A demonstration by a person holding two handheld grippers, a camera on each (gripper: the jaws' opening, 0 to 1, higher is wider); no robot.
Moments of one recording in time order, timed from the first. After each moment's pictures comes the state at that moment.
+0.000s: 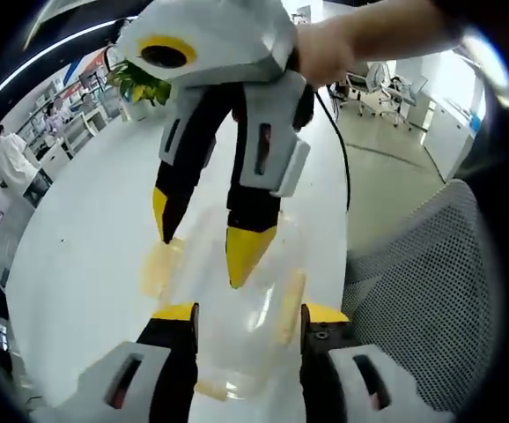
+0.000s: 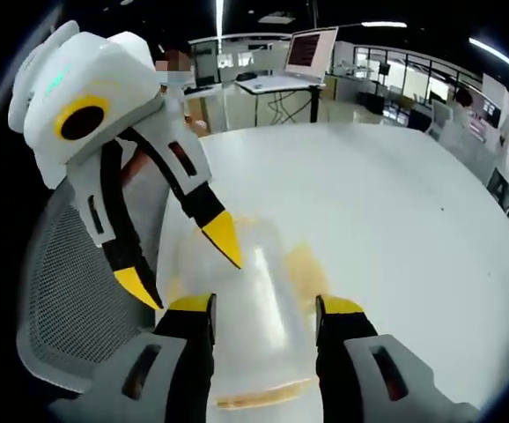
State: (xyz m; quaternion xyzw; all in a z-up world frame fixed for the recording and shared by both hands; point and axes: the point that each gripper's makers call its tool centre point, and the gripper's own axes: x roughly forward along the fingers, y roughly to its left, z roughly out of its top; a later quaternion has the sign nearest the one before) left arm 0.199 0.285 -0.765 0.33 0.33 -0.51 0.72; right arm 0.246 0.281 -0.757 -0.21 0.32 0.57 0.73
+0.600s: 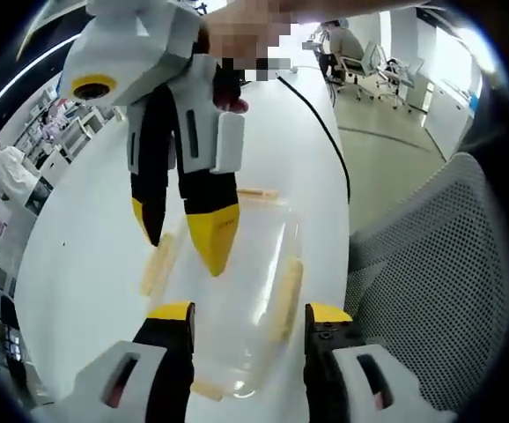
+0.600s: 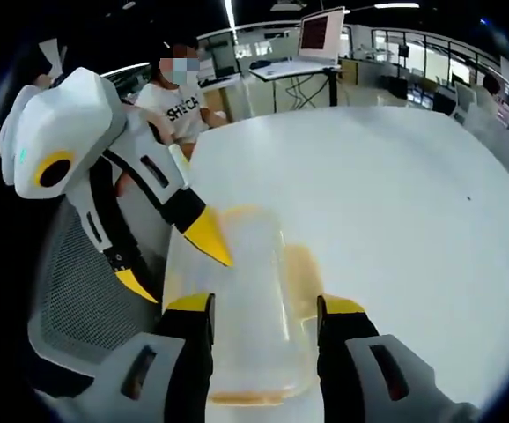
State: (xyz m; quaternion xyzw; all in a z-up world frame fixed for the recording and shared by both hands) left arm 0.195 0.286 -0.776 0.36 0.33 -0.50 0.71; right arm 0.252 0.282 -0.772 -0.20 0.37 0.61 0.67
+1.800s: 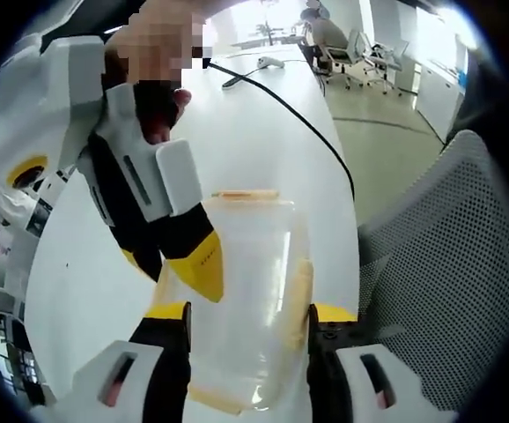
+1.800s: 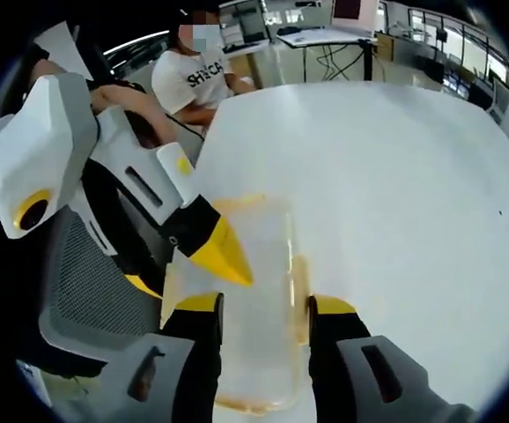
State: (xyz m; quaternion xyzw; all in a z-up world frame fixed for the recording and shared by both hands) left arm 0.205 0.279 -0.780 0.40 0.29 -0.52 0.70; right arm 0.249 0.295 -0.780 -0.26 0.42 0.65 0.58
